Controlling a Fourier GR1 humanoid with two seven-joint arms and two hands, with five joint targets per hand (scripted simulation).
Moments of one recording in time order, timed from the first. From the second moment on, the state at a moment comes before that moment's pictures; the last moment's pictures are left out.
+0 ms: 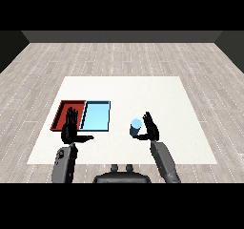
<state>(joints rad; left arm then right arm) 0.01 0.05 0.08 -1.58 0.18 -0.11 -0.44 -0.15 0.00 0.10 -1.15 -0.26 0.06 -0.36</state>
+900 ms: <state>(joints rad) 0.02 0.03 0.06 -1.60 0.15 -0.07 -0.44 -0.28 0.00 0.18 -0.99 -0.33 -0.01 -0.42</state>
